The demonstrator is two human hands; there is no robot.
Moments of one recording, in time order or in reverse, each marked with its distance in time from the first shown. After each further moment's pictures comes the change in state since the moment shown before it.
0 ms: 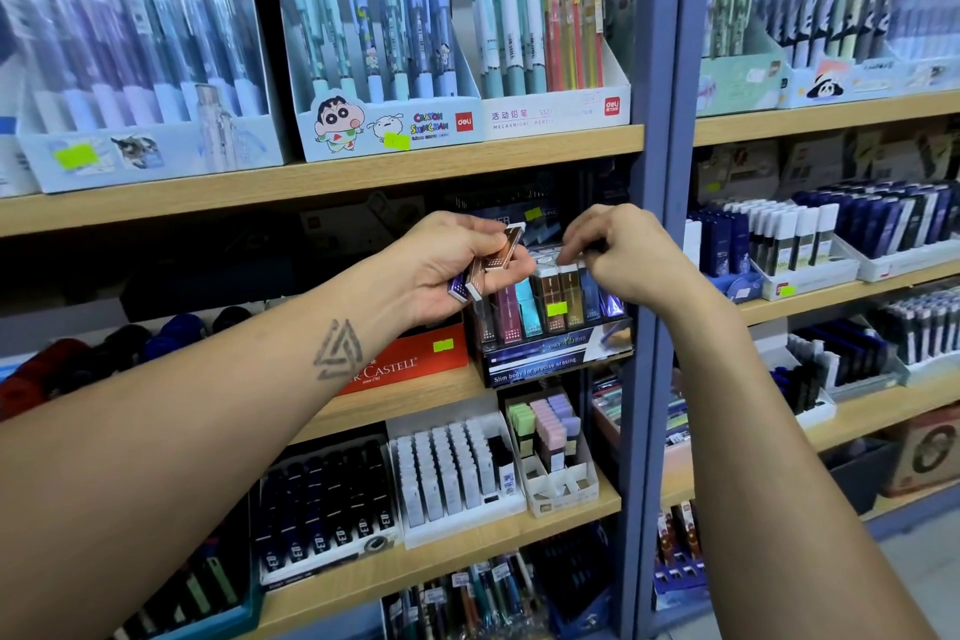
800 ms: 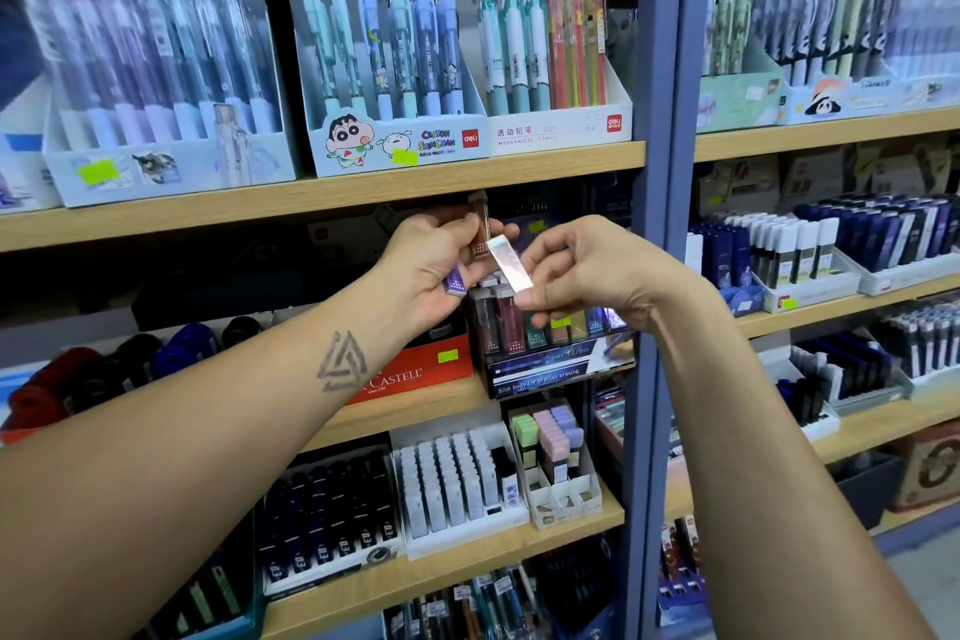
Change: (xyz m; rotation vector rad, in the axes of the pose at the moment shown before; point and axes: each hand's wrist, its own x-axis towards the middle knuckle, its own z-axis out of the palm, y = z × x) left_hand 0.011 0.000 -0.009 -0.187 0.070 0.192; right_hand -0.016 -0.046 -0.007 0.612 -0.397 0.115
